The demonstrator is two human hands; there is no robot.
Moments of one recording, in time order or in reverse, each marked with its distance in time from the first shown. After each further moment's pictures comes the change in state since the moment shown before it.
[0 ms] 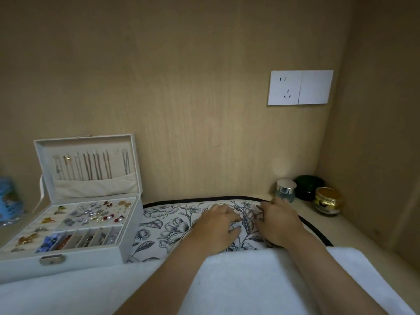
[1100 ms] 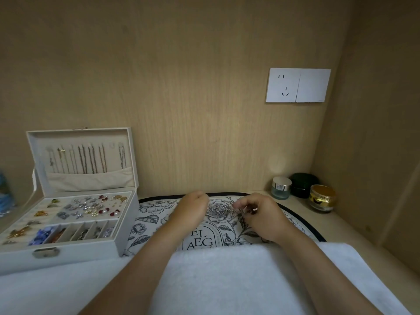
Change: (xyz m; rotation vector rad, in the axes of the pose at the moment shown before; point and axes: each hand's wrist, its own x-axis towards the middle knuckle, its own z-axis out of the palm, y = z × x) left_hand -0.008 -0.004 -0.051 -0.641 0.122 -0.529; right_hand -0.010 -0.018 -0.006 0.739 0.043 -0.187
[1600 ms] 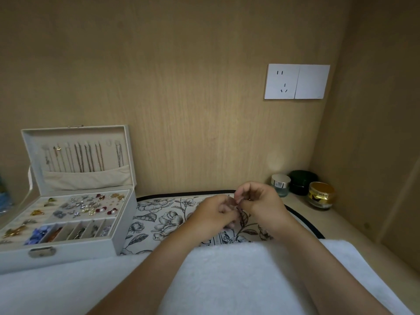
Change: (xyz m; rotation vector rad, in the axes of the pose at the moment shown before) left_hand -0.015 0.008 0.035 -0.159 -0.268 0.179; right_hand 0.001 -0.020 -0.004 0.435 0.052 -0.044
